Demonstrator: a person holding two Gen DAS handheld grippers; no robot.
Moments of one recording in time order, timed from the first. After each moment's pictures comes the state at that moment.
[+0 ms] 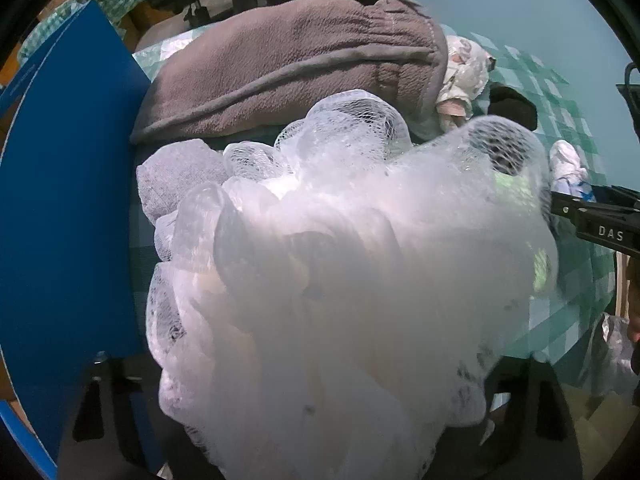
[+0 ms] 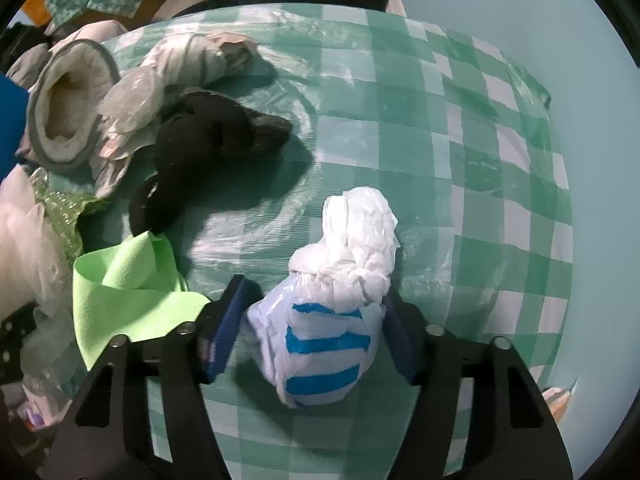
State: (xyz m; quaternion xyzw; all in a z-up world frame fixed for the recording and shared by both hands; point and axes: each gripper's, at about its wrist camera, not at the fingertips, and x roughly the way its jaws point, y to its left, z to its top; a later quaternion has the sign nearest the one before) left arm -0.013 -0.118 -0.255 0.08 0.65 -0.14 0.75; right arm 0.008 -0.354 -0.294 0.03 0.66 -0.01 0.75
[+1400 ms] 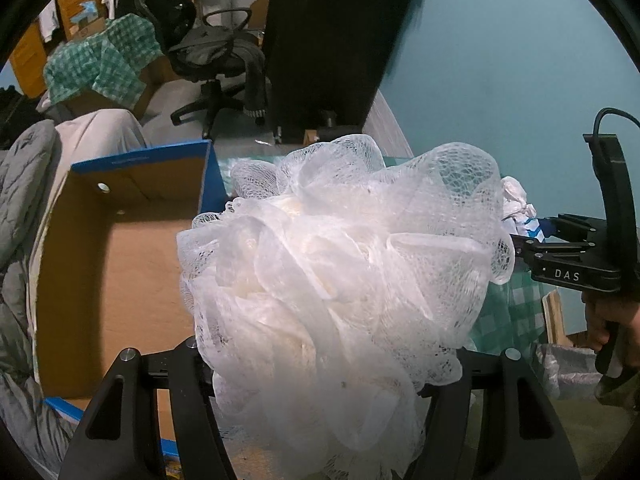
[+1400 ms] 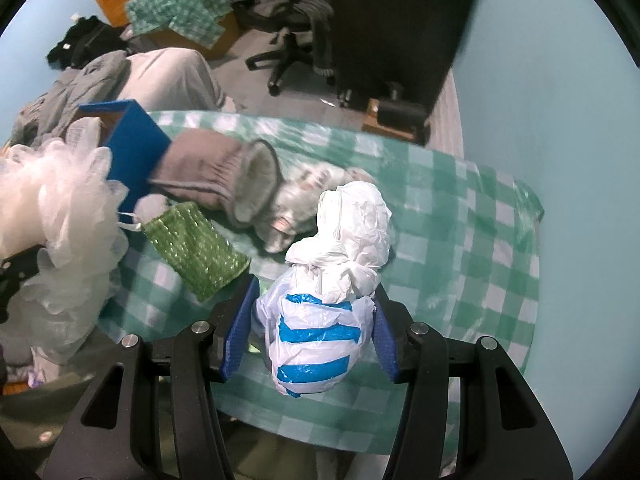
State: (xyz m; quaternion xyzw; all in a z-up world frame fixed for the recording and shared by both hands) left arm -0.022 -0.053 -0.111 0.02 0.54 -0.17 0.82; right arm 0.022 -0.291 -0.160 0.00 0.58 0.09 0.81
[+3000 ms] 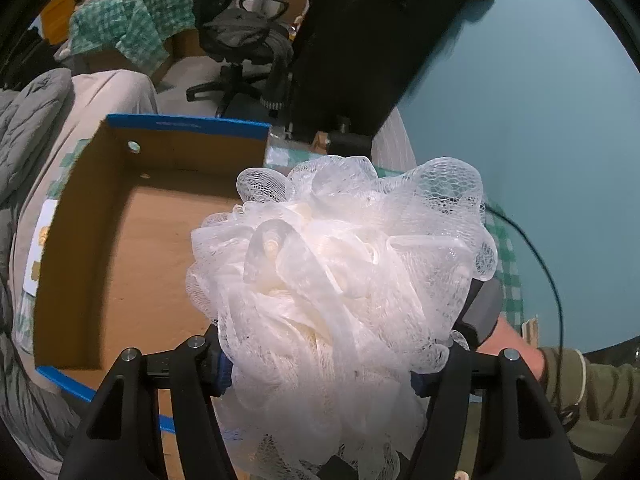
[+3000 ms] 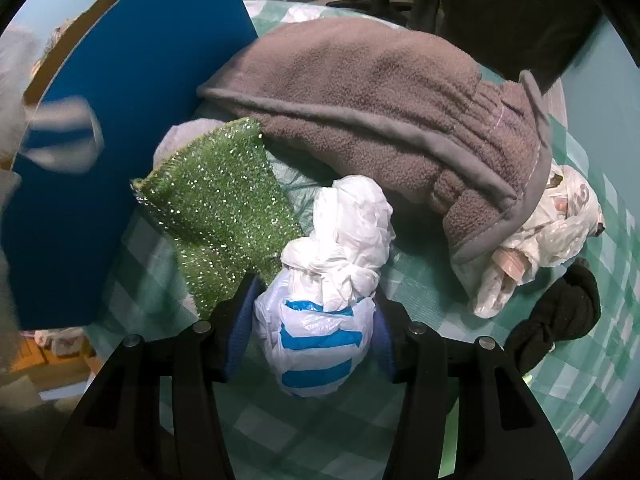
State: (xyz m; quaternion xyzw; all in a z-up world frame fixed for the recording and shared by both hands) left arm -0.018 0.018 -0.107 -0.08 0.55 -0.15 0.82; right arm 0.065 -0.148 -0.294 -0.05 0.63 0.21 0.75
